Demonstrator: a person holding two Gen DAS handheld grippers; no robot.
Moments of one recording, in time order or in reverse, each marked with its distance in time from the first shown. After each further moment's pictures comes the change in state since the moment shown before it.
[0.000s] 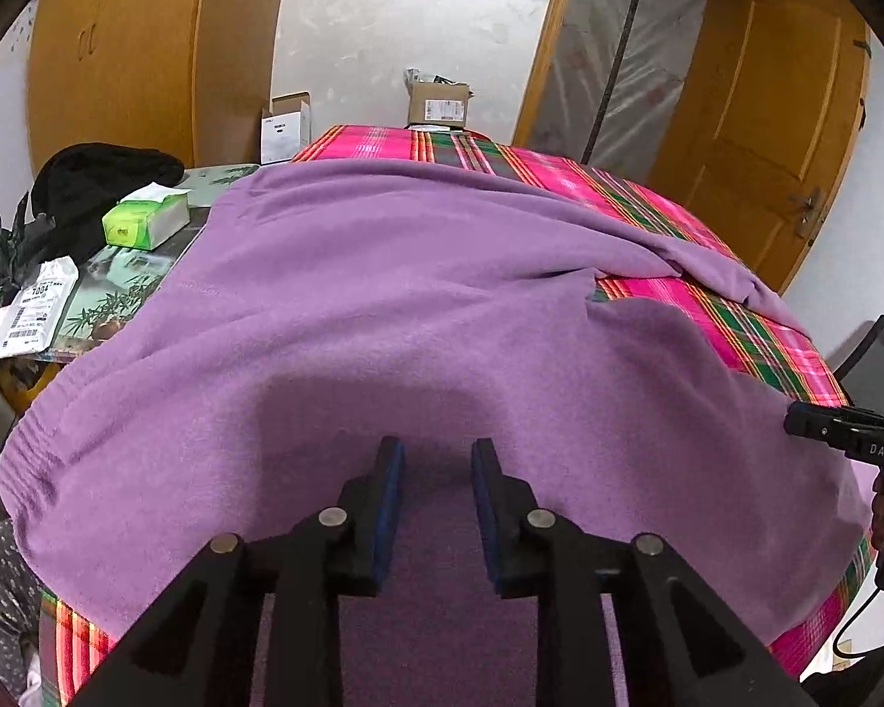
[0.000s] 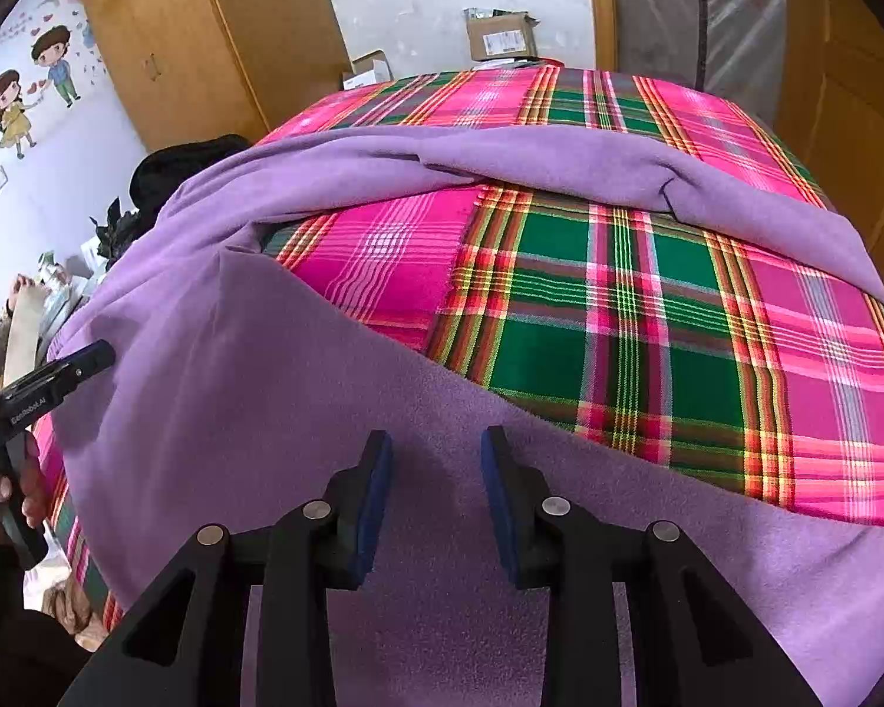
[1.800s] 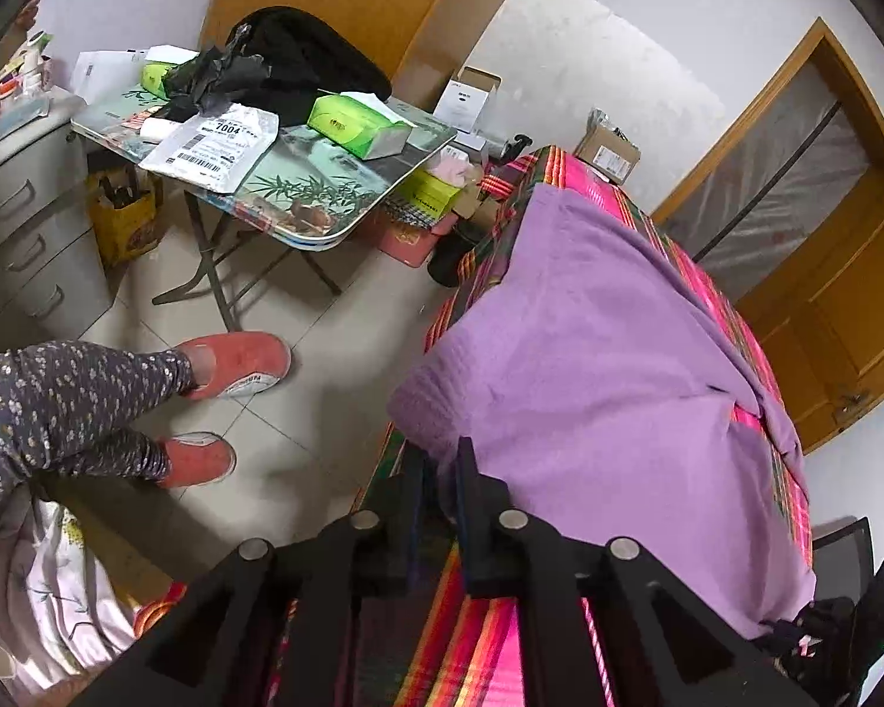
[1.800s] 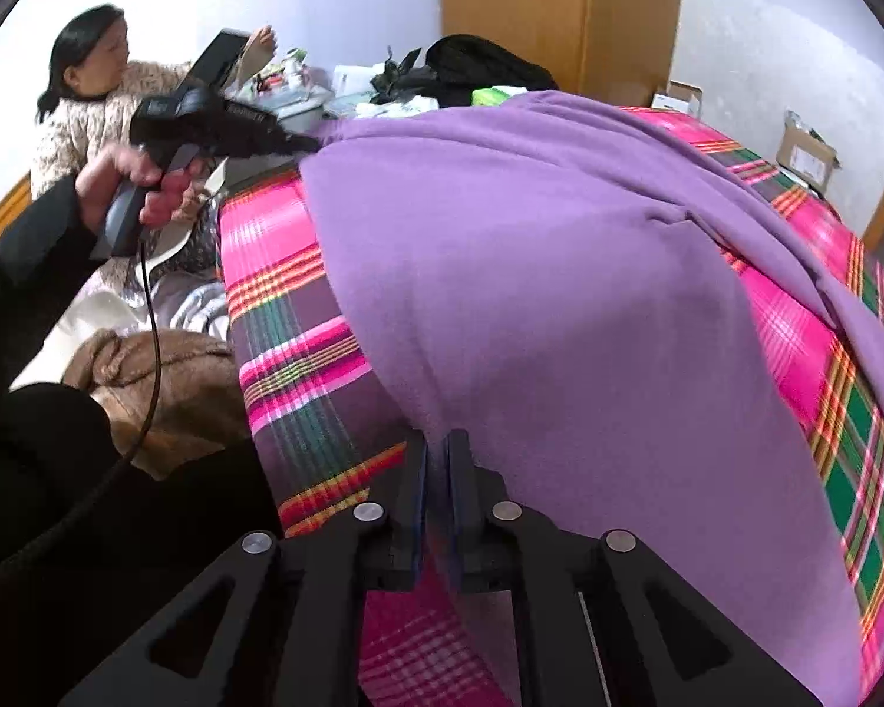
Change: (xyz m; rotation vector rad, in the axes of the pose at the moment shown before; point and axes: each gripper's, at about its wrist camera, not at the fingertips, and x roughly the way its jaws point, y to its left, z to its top) left arm -0.070 0.174 -0.034 -0.468 0.023 0.049; right arm -0.018 0.156 -0.058 -0.644 0.059 0.319
